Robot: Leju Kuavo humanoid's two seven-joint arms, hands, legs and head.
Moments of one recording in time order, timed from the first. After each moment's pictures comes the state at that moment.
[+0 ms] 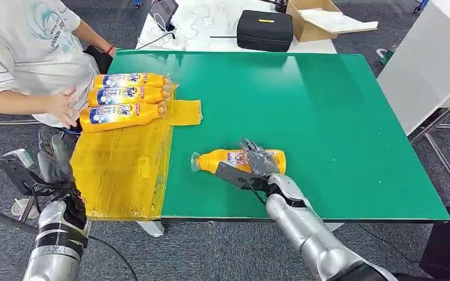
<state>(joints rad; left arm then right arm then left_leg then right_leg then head) -0.44 -0.13 0.31 -0.81 0.02 -0.01 -0.70 -0.53 0.04 0.50 -0.76 0.78 -0.15 0.00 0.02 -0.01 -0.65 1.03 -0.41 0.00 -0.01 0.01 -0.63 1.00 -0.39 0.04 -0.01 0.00</state>
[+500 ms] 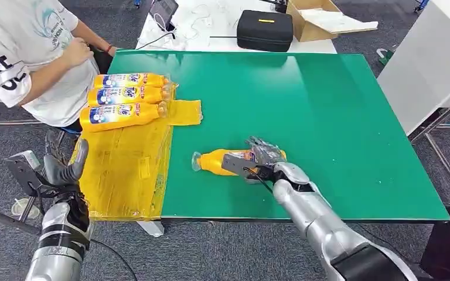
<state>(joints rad) -0.44 -0.13 0.31 -0.76 0.01 -0.01 -0.70 -0.64 0.01 0.52 -0.66 0.81 -0.01 0.04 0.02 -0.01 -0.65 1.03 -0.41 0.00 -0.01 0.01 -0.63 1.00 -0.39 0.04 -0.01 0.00</state>
